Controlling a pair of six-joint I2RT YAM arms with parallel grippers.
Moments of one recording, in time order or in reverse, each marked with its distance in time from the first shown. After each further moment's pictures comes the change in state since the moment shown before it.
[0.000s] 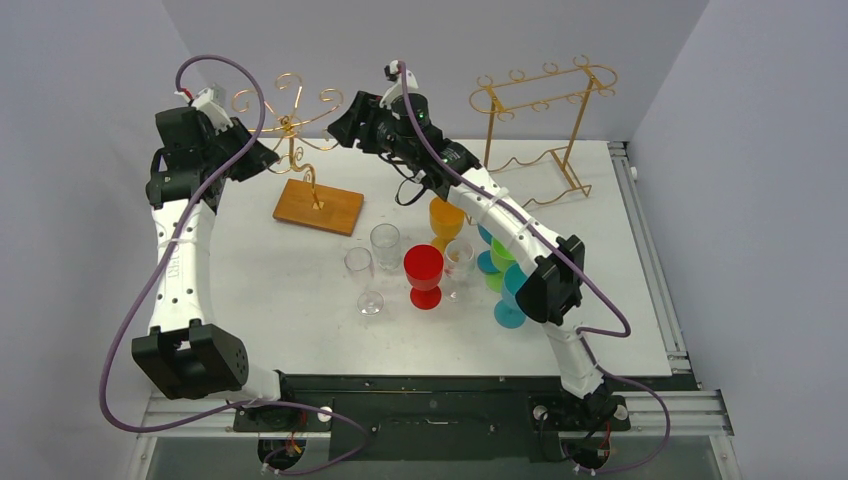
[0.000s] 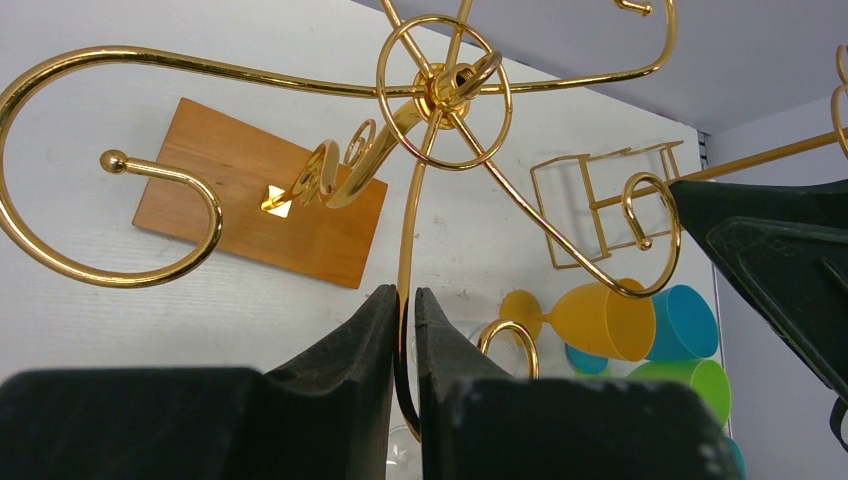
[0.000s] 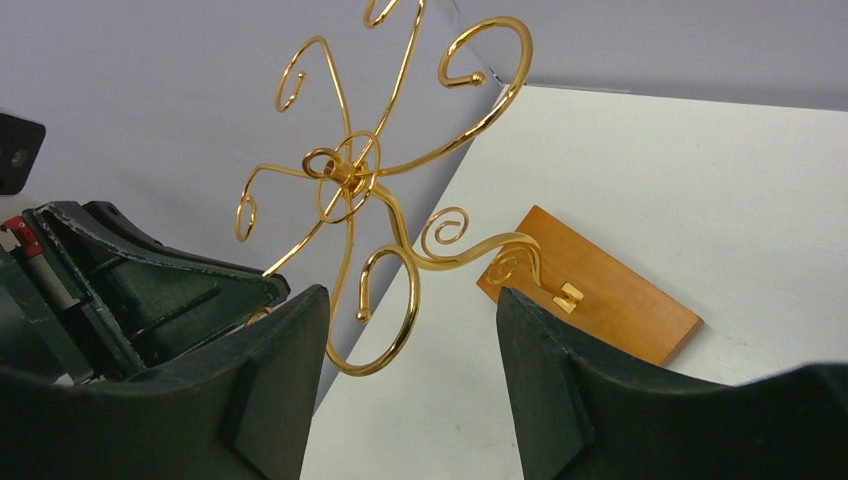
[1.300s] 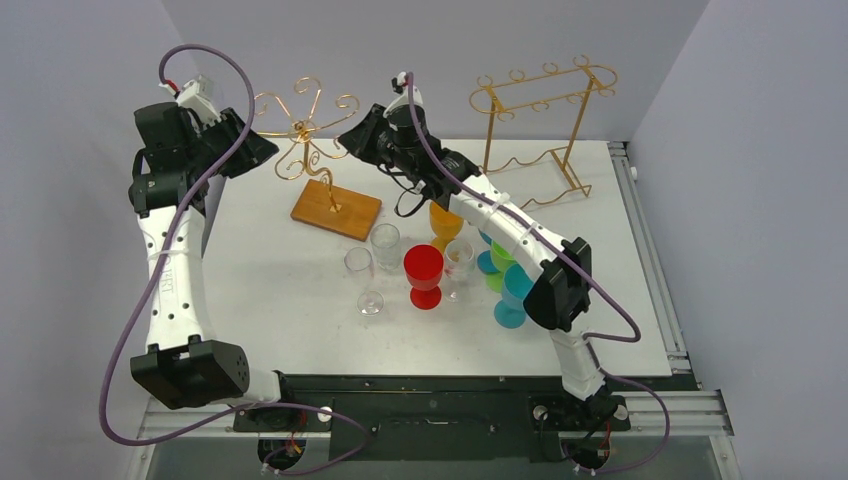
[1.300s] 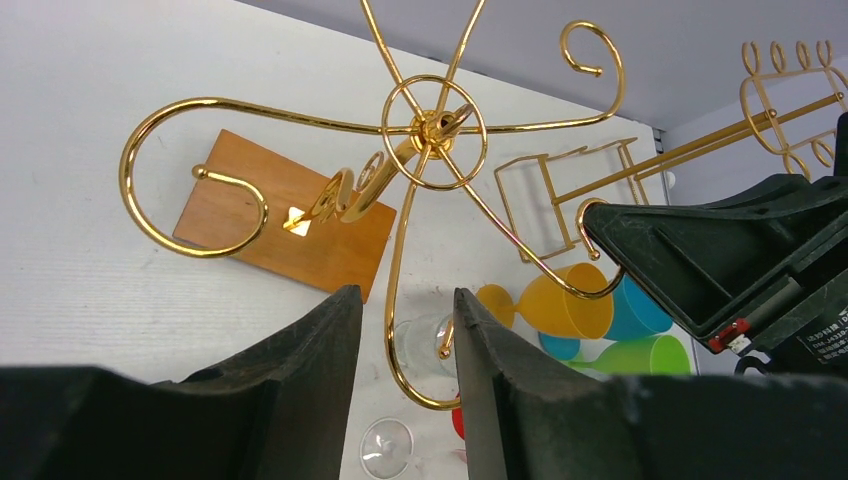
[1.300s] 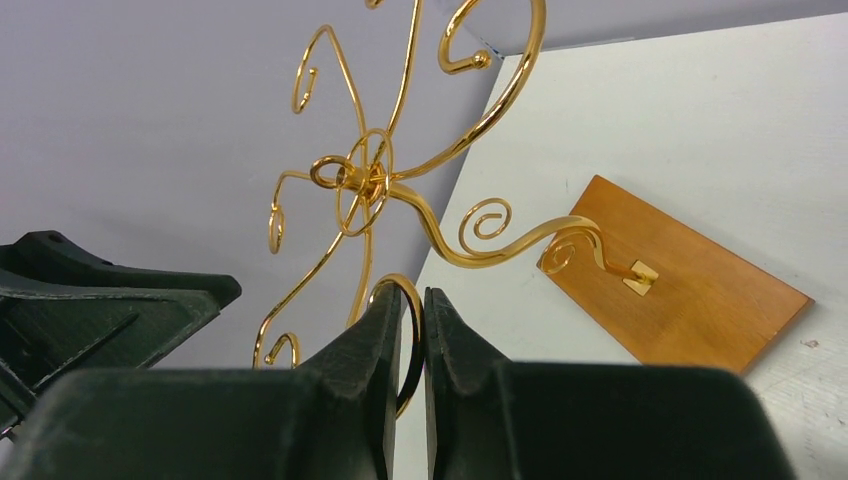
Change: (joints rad) left arm 0.037 -0.040 0.068 -0.053 0.081 0.003; right arm 0.020 -0.064 -0.127 0.031 0.069 0.154
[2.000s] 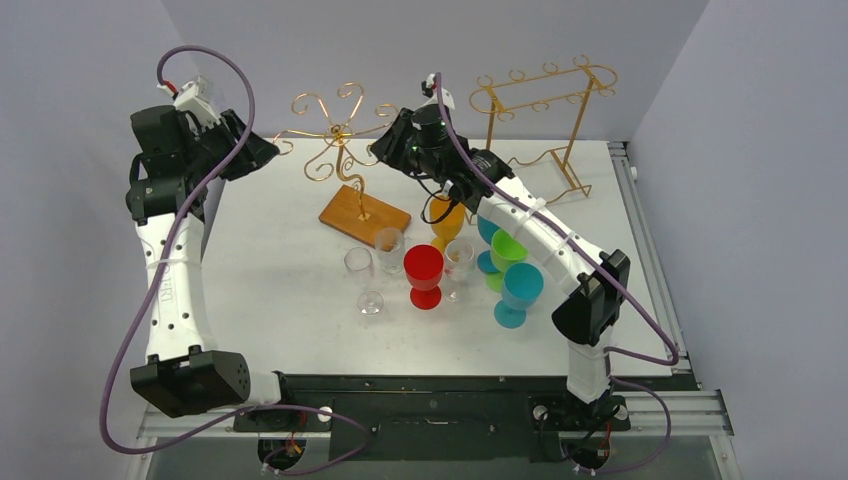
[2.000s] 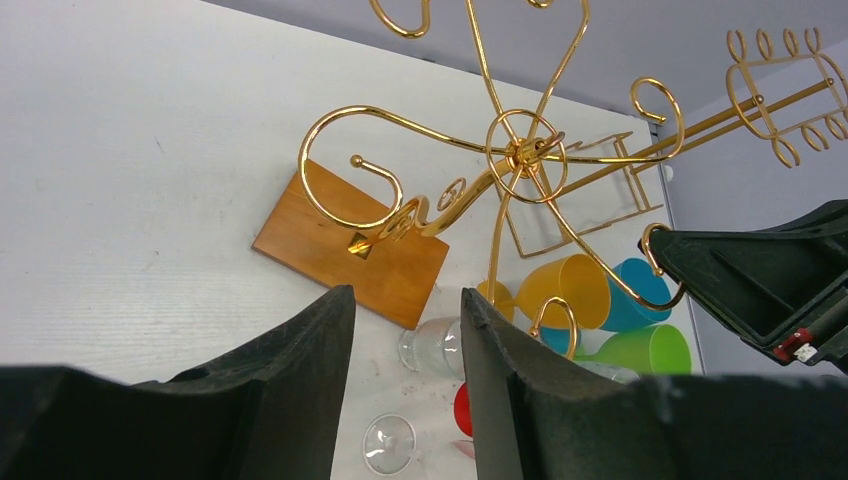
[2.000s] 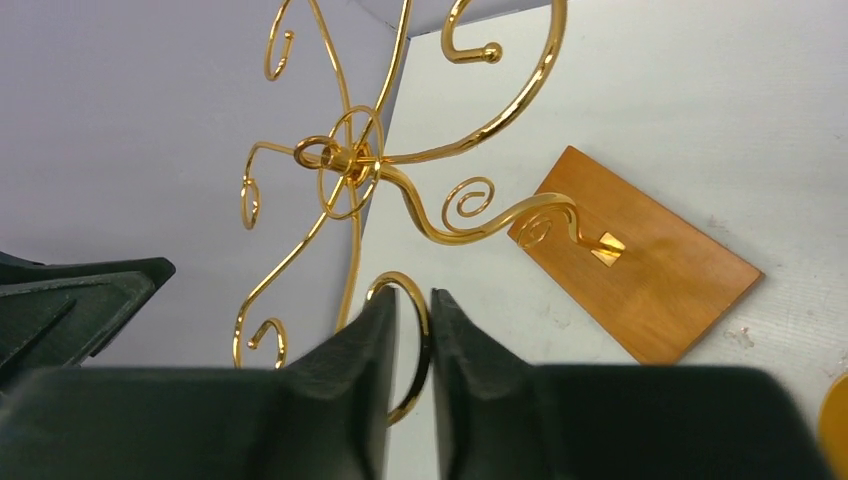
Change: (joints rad) left arm 0.001 -0.038 -0.014 -0.003 0.011 0.015; right arm -0.019 -0.204 -0.155 -0.196 0.094 0.015
